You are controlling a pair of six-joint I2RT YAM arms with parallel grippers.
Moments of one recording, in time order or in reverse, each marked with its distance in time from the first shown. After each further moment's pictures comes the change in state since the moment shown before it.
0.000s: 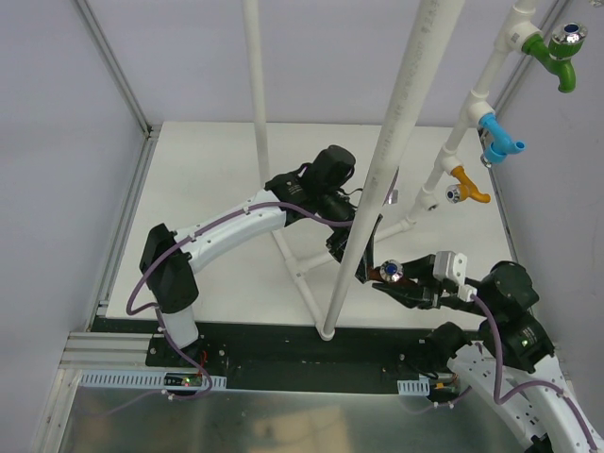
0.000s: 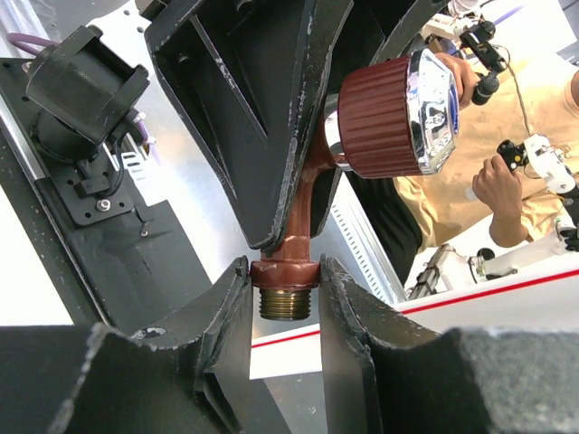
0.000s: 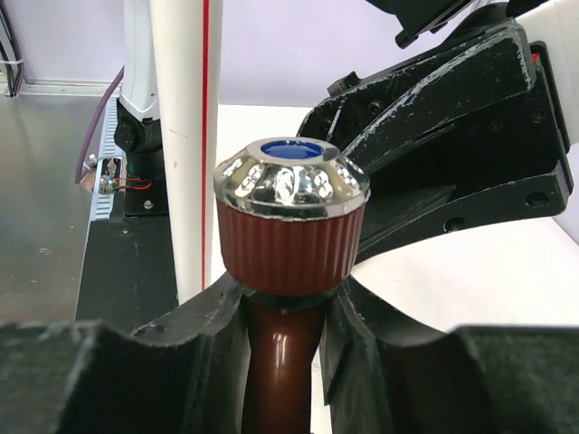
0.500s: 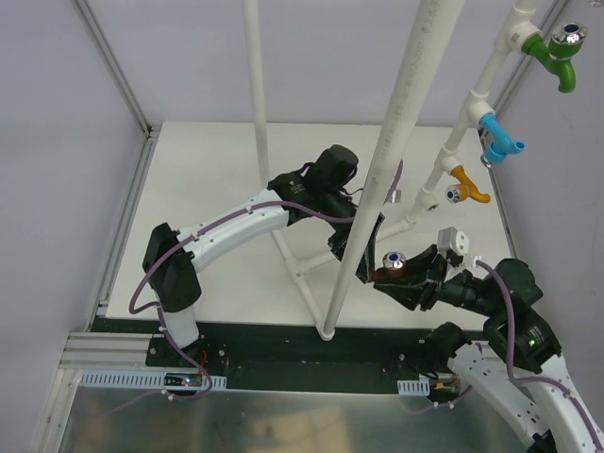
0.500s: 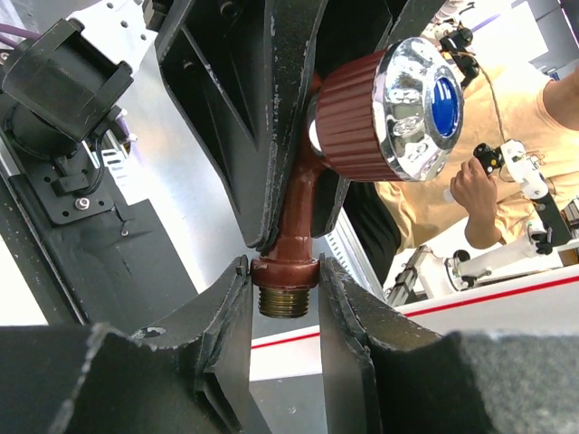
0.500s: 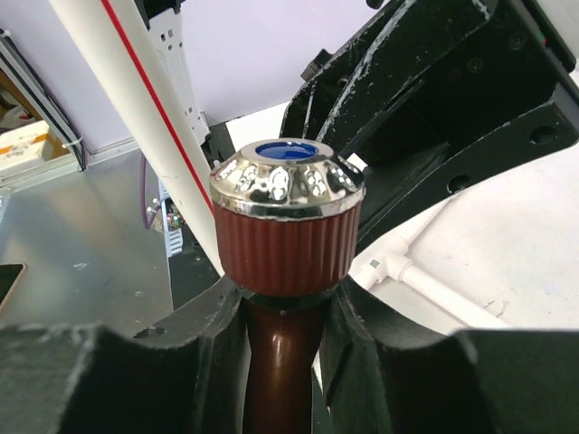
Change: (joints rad) left arm -0.001 0.017 0.026 -0.007 0.023 -0.055; right arm 0.005 0.043 0.077 -0.086 0.088 0.310
